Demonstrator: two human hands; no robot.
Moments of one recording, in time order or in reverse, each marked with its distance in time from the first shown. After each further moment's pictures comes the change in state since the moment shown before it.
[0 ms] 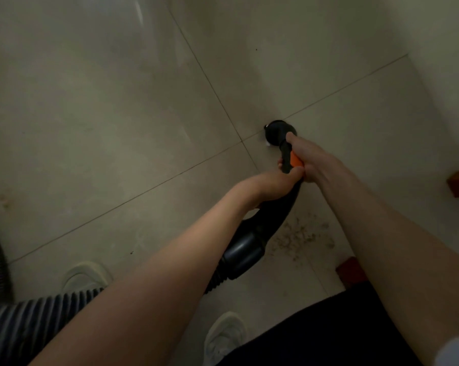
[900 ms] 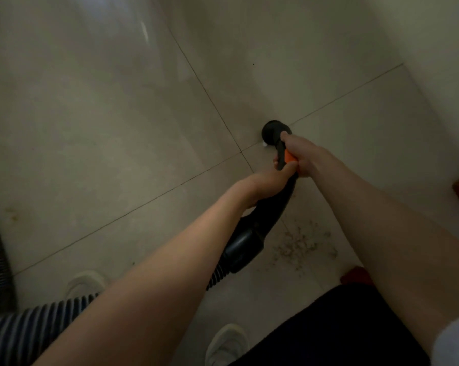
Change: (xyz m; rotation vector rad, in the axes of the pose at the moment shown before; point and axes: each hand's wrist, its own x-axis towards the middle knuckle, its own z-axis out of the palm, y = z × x) left_hand 0.008 0.010 -0.007 -0.003 0.068 0.006; right_hand 0.015 -0.021 0.004 -0.107 -0.032 0.000
